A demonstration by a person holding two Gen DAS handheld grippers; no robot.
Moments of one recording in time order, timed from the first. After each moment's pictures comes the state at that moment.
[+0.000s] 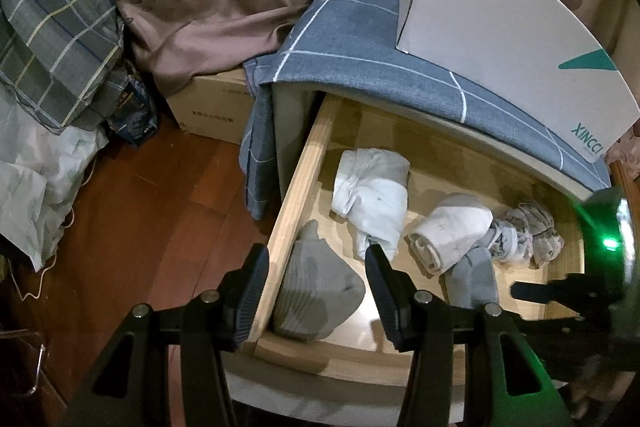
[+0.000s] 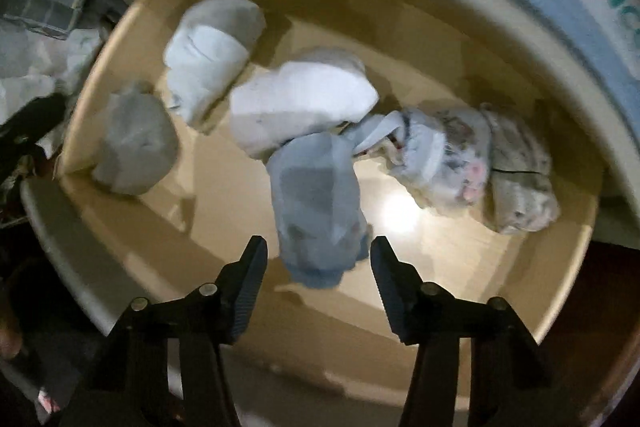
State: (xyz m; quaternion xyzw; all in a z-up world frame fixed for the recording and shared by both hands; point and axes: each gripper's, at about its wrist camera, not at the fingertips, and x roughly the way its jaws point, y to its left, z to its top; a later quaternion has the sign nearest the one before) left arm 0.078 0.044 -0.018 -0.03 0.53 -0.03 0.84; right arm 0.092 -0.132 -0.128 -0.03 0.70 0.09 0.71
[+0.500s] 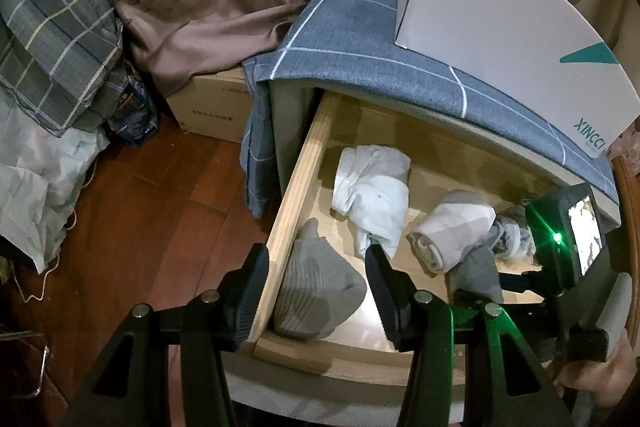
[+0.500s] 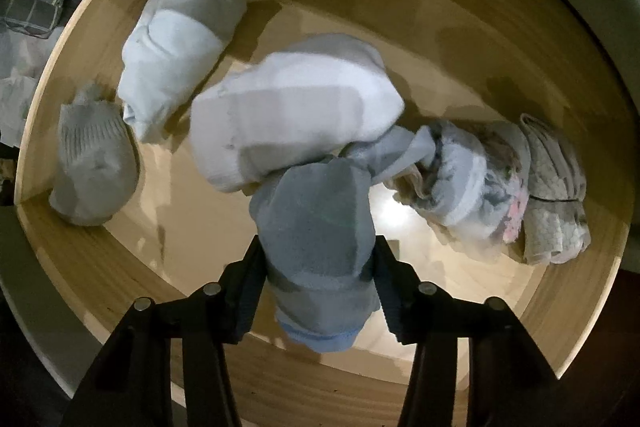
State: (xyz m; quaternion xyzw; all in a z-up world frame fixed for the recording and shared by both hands) left arm 0.077 0.042 -0.020 -0.02 0.54 -0.03 0.84; right arm 0.101 -0.120 -0.172 -0.04 0.70 0.08 0.71
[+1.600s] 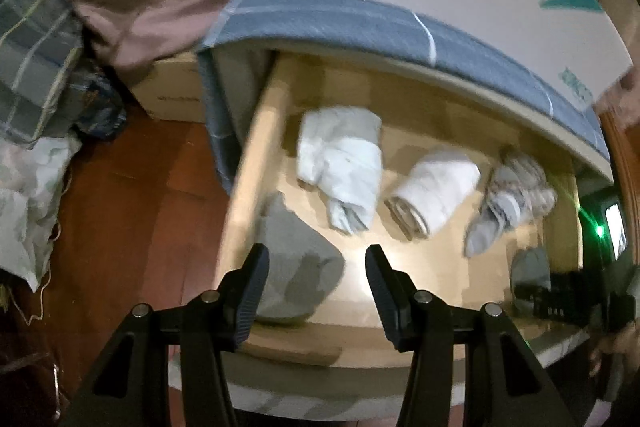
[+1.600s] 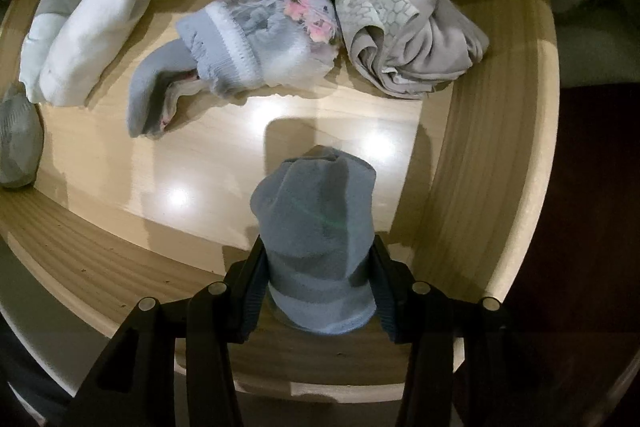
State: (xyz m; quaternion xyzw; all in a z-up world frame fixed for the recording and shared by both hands) left arm 0.085 0.020 -0.041 0.01 0.59 -0.09 0.80; right arm 0.025 -0.261 -0.196 0.02 0.76 -0.03 0.65
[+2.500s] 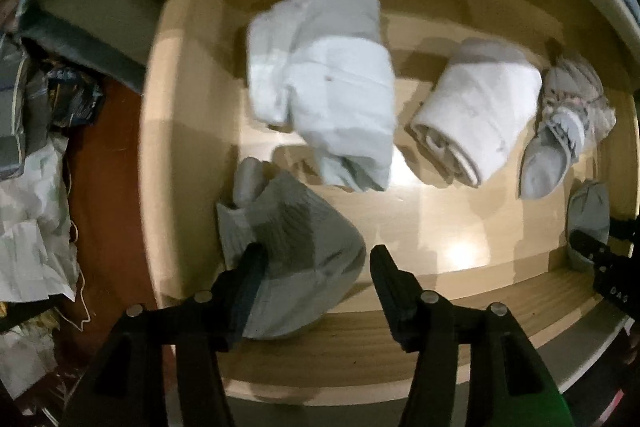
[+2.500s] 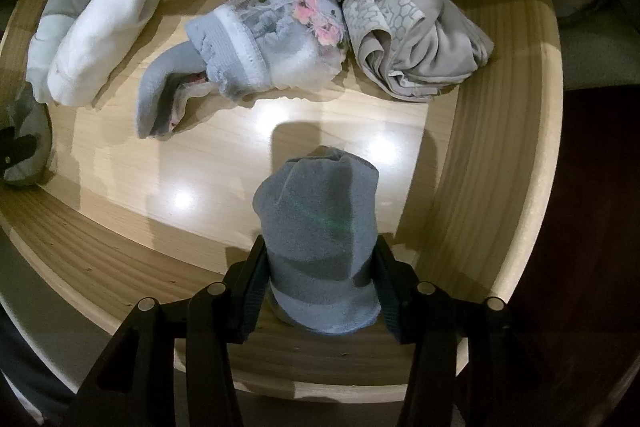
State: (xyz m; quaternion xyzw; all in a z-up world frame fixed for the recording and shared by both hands) left arm 0.119 -0.019 -0.118 0.12 0.72 -0.10 0.68; right arm 0.032 -0.226 -0.187 0.03 0.76 -0.02 0.65
